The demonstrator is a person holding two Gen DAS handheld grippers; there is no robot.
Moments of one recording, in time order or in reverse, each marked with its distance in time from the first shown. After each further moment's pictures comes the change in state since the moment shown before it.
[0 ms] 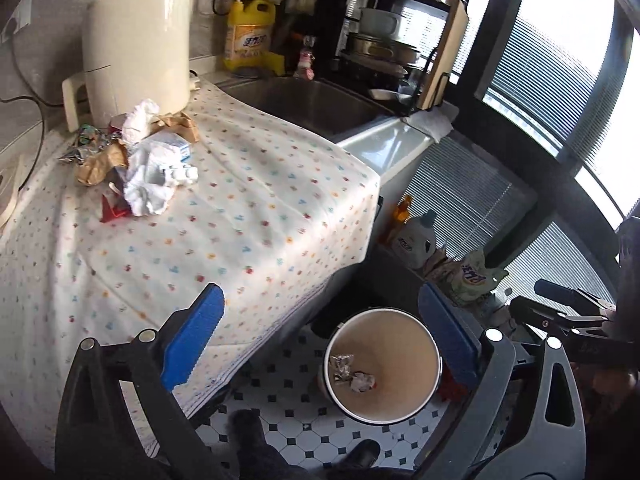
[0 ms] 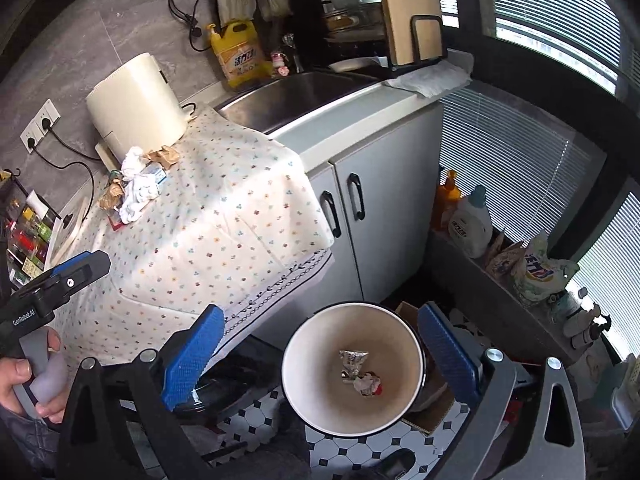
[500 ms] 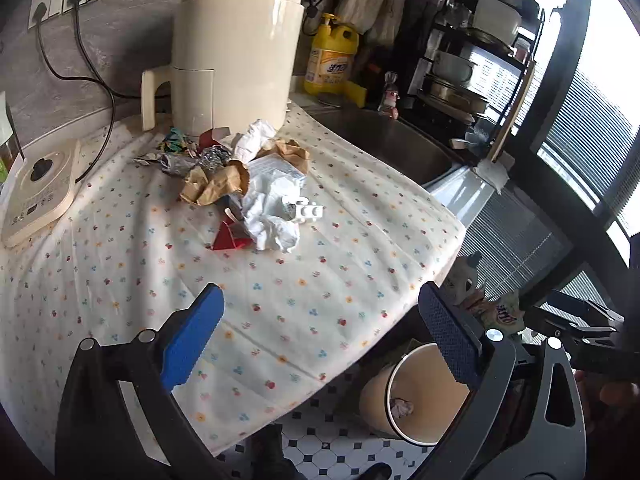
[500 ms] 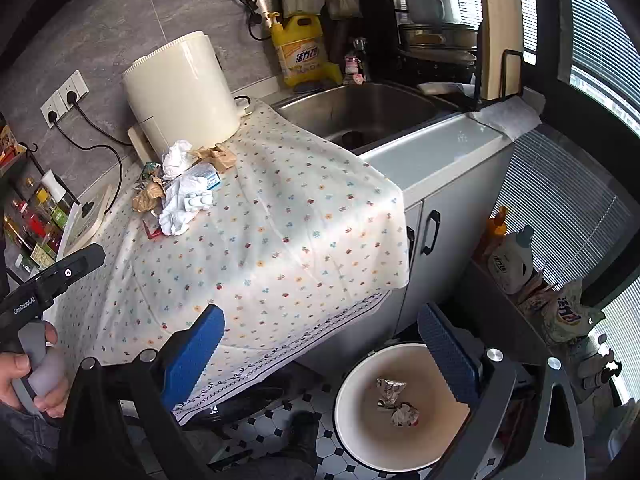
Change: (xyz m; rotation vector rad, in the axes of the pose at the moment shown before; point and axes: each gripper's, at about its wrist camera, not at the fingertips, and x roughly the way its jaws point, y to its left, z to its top) left arm -0.022 0.113 0.024 -0.120 -0.076 0.101; right arm 0.040 0.105 0.044 -0.111 -0.008 0.046
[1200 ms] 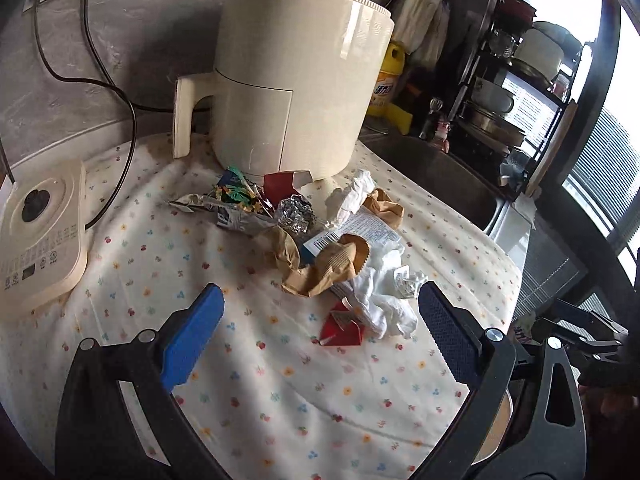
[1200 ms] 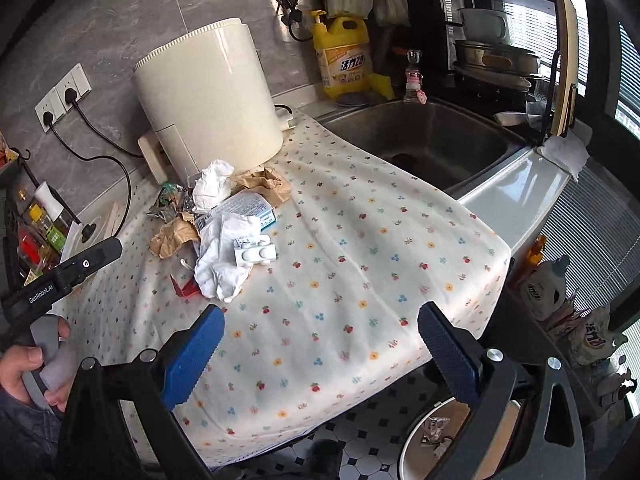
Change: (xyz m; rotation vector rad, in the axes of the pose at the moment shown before) left arm 0.054 0.115 0.070 -0.001 -0.018 -0.029; right arm 0.075 0.103 0.056 0.010 -0.040 0.003
